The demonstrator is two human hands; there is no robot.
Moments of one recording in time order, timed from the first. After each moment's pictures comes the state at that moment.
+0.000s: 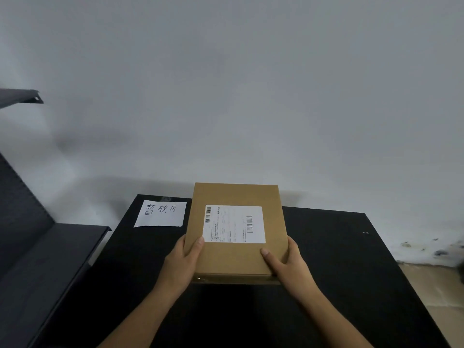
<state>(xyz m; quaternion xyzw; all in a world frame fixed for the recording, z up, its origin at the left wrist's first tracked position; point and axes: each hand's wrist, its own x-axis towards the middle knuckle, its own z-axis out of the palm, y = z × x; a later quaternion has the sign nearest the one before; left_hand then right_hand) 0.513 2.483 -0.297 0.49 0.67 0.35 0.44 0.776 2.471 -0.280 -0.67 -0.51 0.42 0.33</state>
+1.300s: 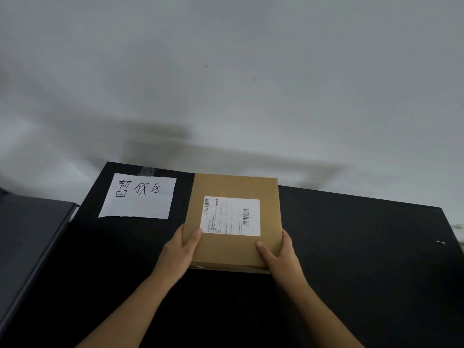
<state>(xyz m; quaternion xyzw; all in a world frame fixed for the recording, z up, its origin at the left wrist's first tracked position) 0.499 2.714 -0.480 0.44 0.73 0.22 0.48 0.761 2.714 -0.474 -0.71 -0.45 0.48 0.24</state>
